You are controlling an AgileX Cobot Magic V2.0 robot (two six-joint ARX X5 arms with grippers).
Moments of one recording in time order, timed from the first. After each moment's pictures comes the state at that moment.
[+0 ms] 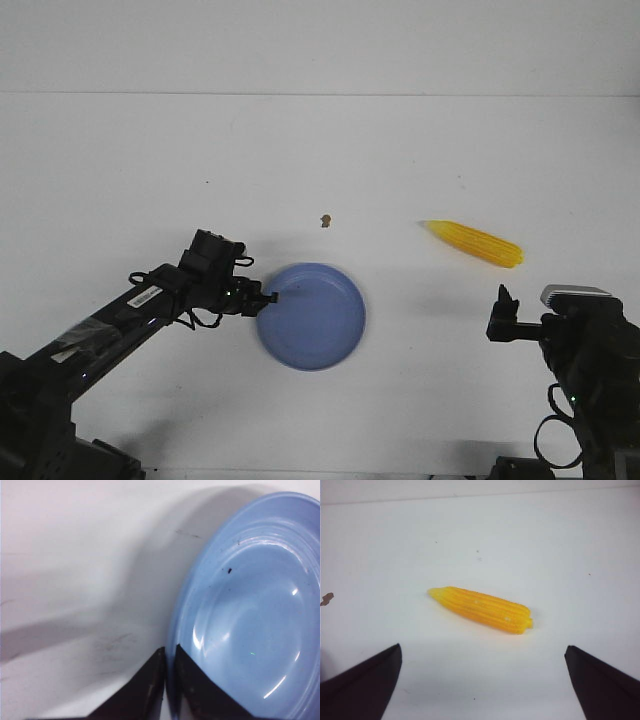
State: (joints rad) left arm -0.40 1.57 0.98 -0.36 0.36 -0.30; right arm -0.07 0.63 0.86 -0.70 -0.08 0.08
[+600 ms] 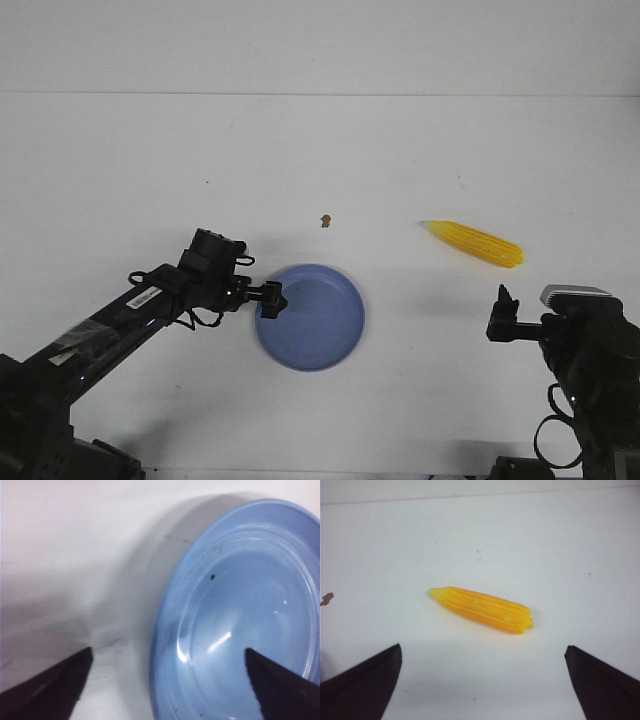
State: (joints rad) left arm -0.40 1.56 0.98 -0.35 0.37 -0.28; right arm -0.07 0.63 0.86 -0.70 -0.08 0.08
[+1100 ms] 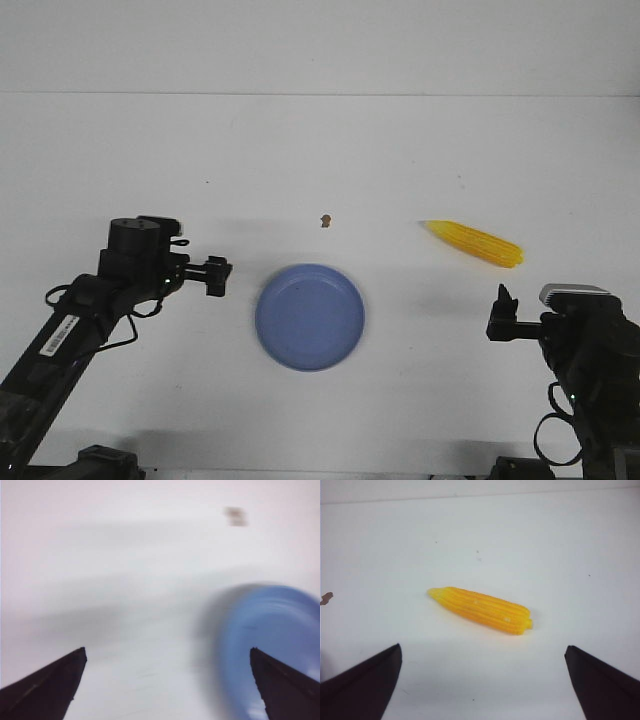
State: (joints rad) left arm -0.18 1.23 1.02 -0.49 0.20 -0.10; right arm -0.07 0.64 0.86 -0.69 -0.08 0.05
